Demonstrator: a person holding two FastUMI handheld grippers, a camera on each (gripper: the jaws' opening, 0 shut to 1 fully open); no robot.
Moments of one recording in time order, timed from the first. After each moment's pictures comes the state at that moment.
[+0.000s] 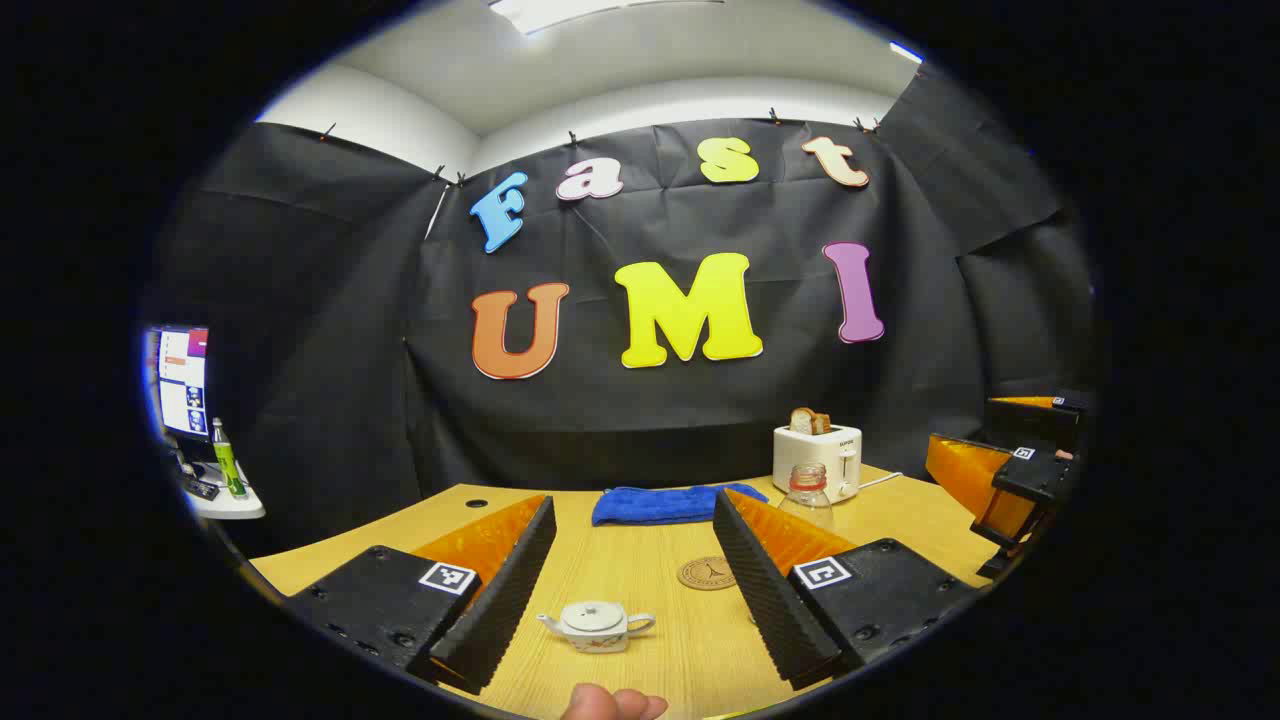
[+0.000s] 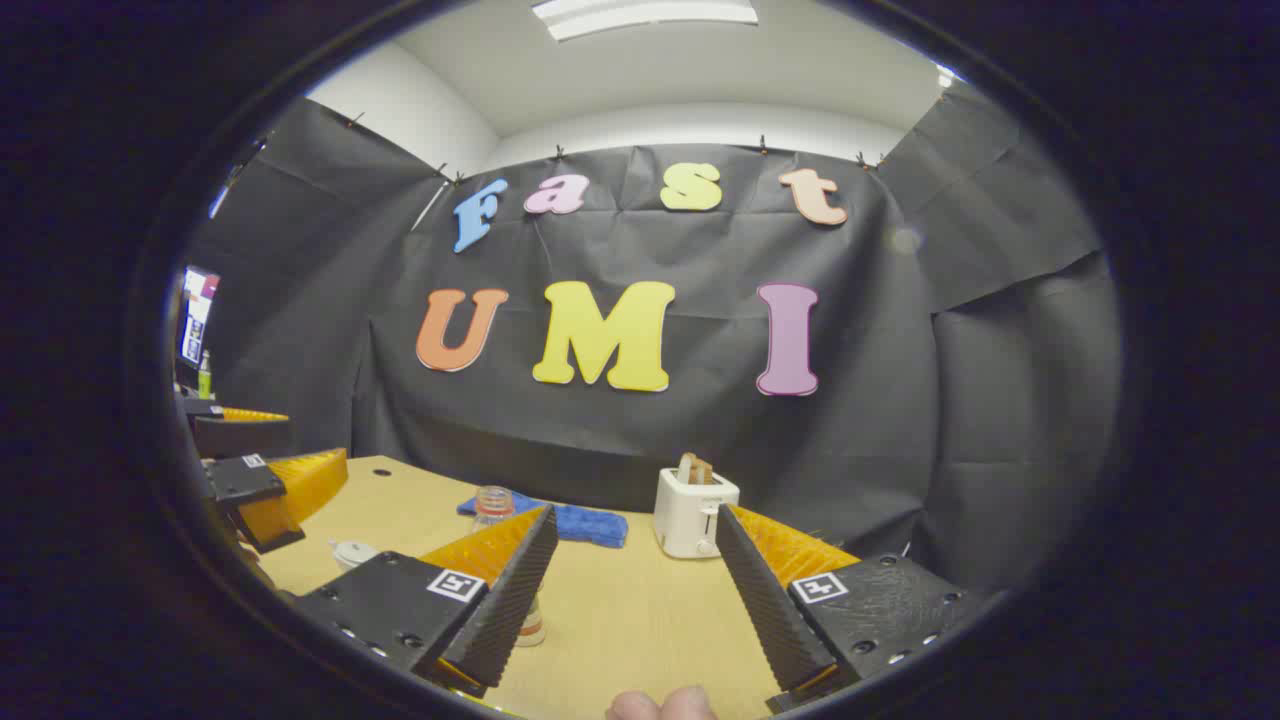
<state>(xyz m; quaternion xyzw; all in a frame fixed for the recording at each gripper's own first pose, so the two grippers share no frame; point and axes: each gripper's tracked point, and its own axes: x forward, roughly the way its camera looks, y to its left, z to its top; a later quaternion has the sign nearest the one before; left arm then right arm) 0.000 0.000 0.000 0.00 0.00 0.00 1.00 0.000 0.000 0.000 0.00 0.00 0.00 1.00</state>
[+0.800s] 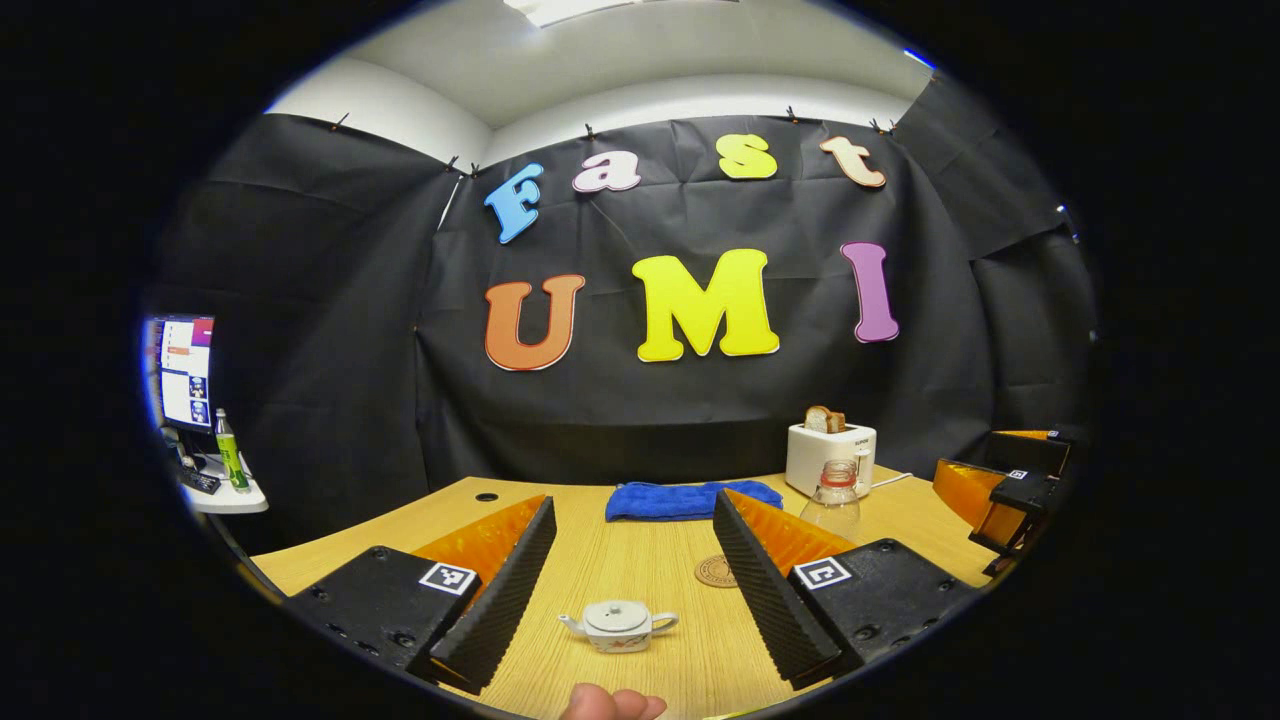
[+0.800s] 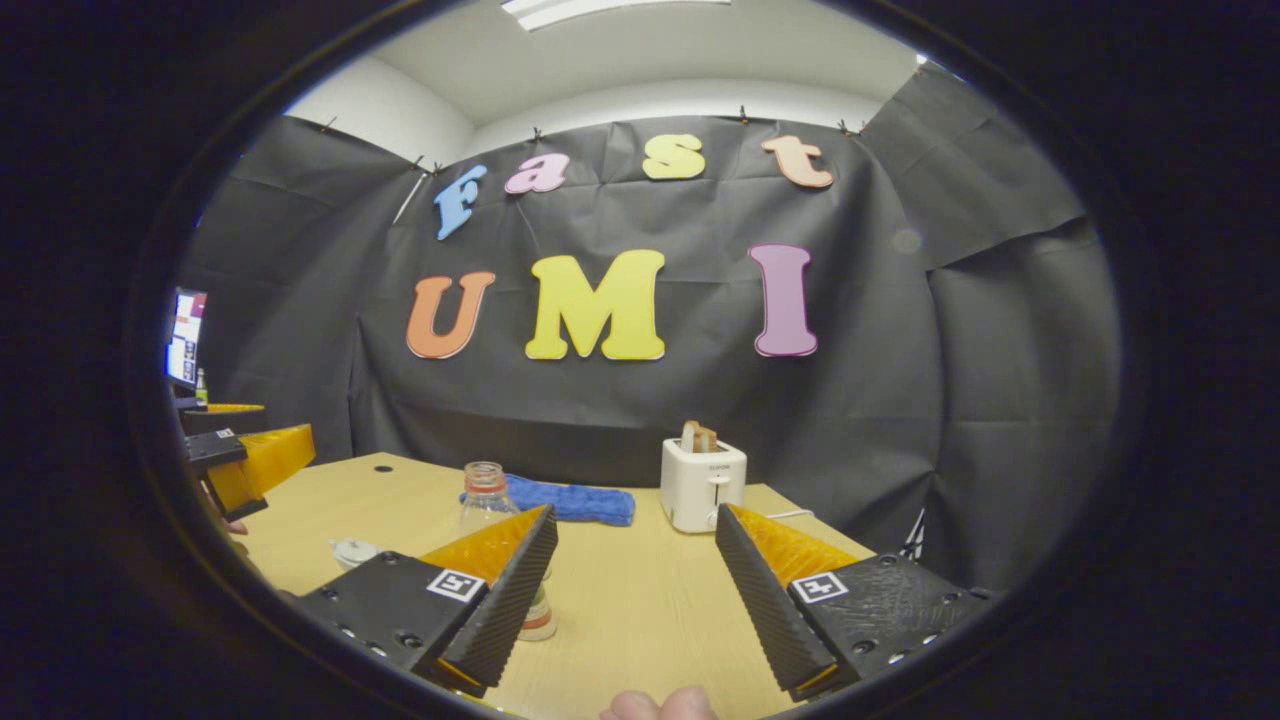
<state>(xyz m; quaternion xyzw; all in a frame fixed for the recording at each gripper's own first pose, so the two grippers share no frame) 0.006 0.016 -0.006 -0.02 0.02 0.01 1.00 0.014 0.005 -0.023 0.04 0.03 0.00 1.00</state>
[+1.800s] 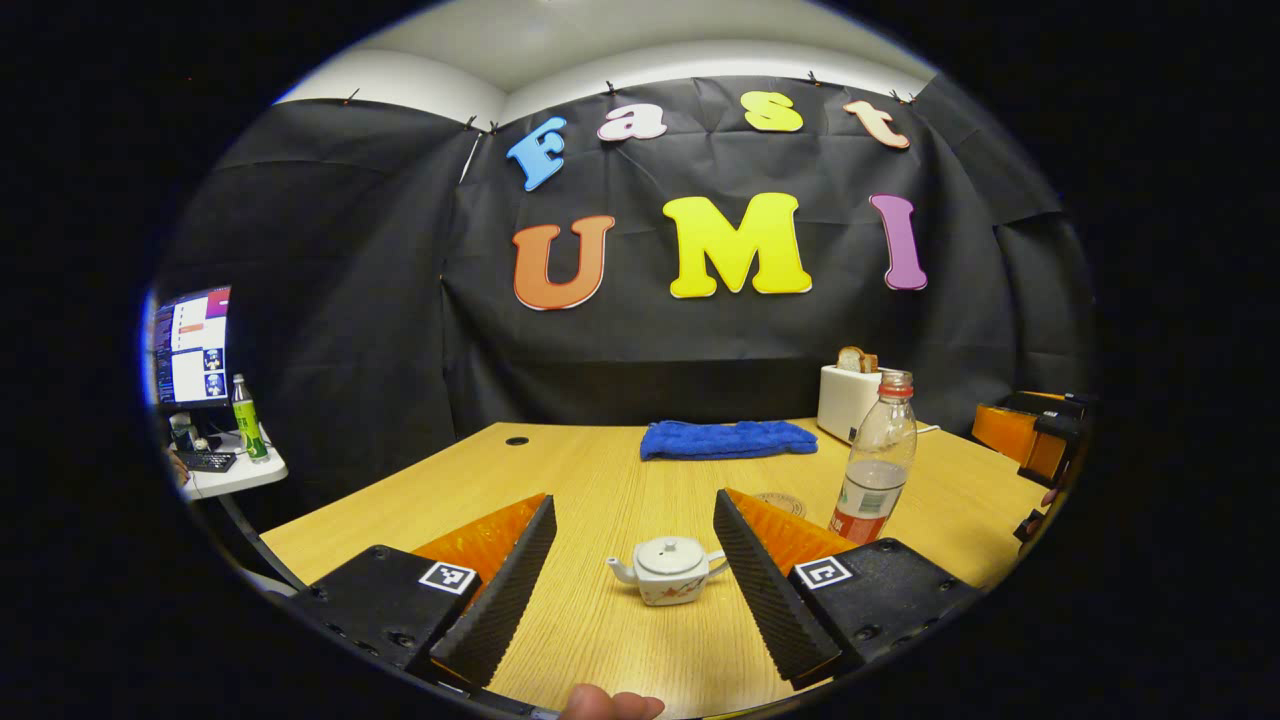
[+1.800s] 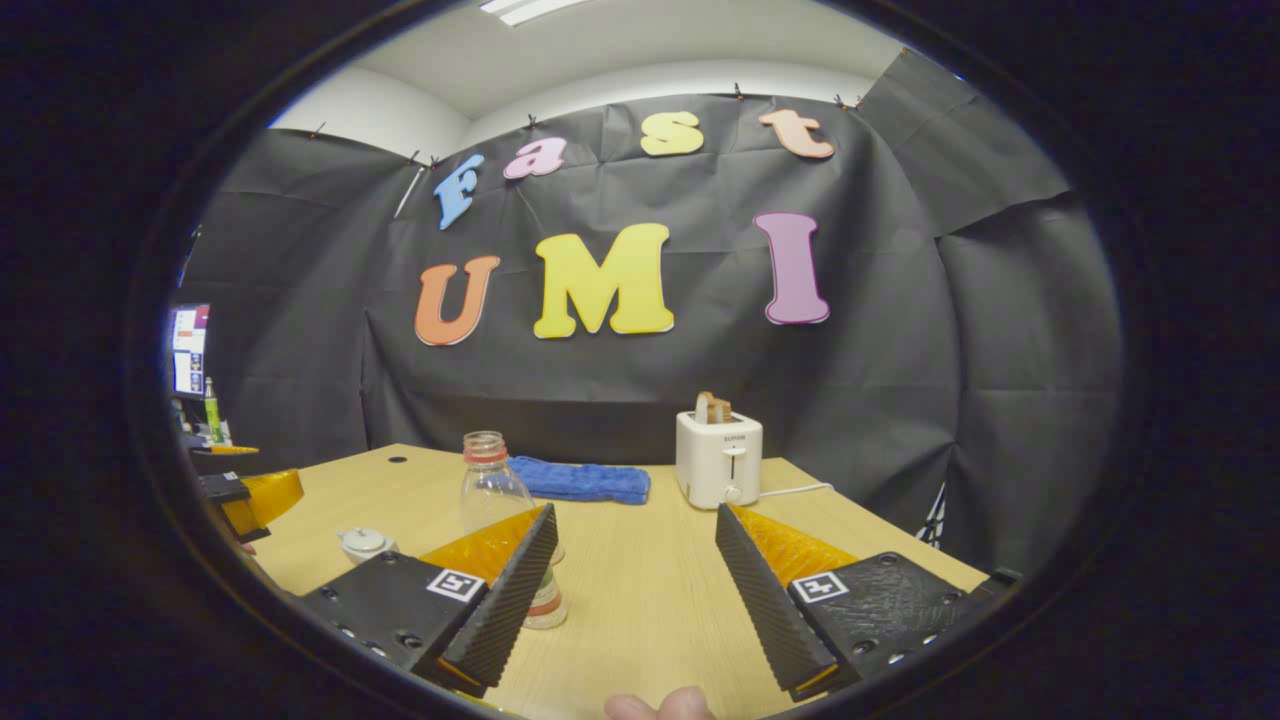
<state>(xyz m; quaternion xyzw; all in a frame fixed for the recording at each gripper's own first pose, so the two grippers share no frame) -0.012 0.054 -0.082 -0.02 0.11 0.04 0.99 0.020 0.005 -0.052 0.06 0.07 0.02 1.00</state>
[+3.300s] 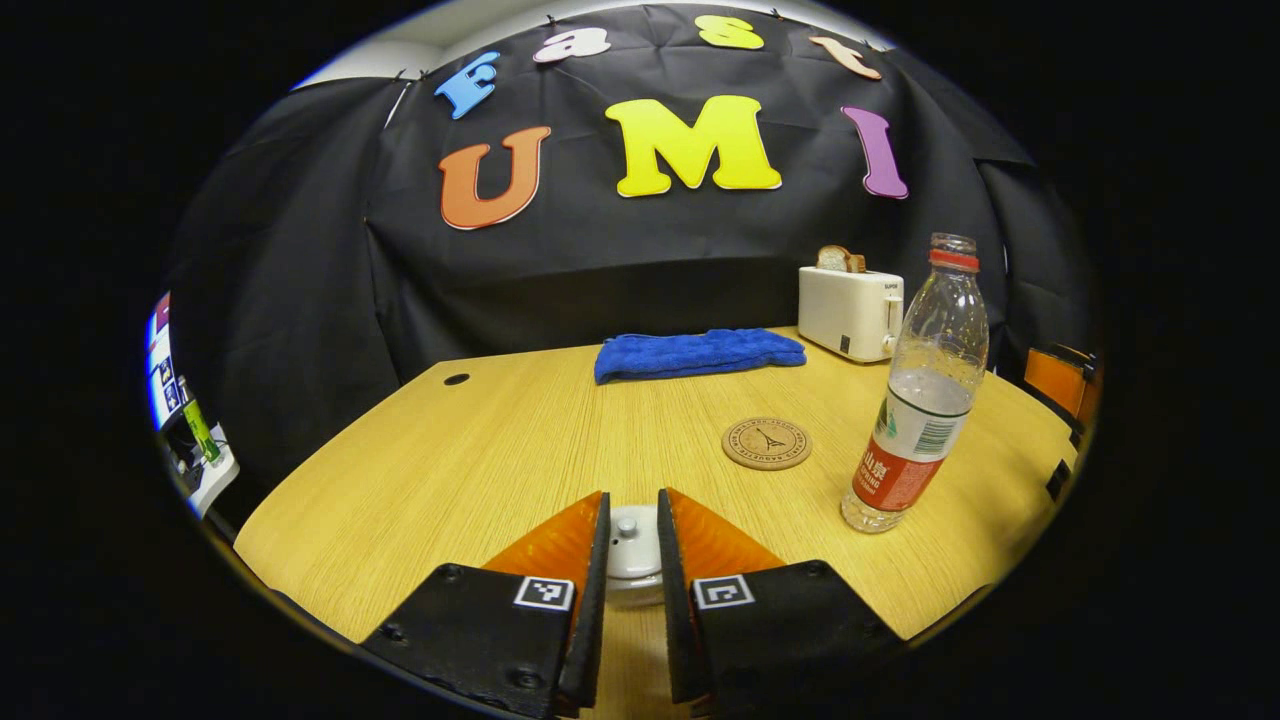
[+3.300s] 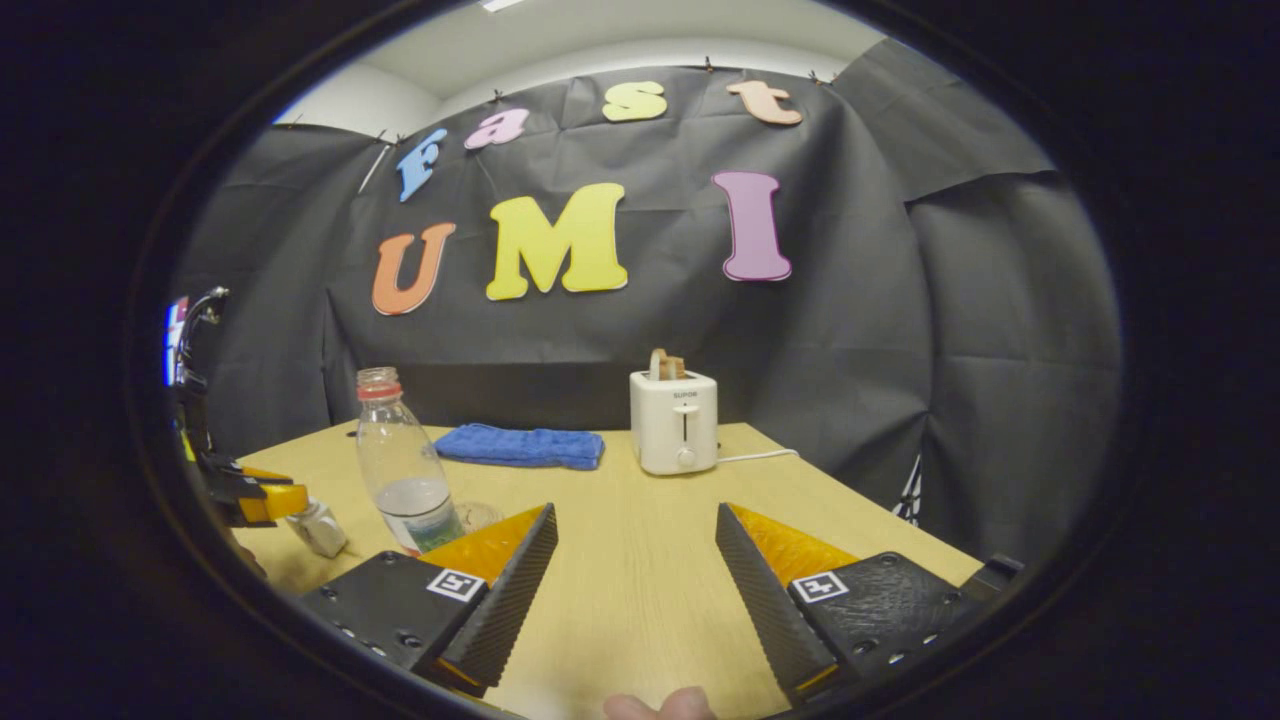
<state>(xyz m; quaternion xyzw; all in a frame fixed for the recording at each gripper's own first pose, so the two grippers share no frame) 0.047 0.021 -0.154 0.01 0.22 -0.03 0.97 0.040 -0.045 -0.105 0.07 0.11 -0.02 0.99</state>
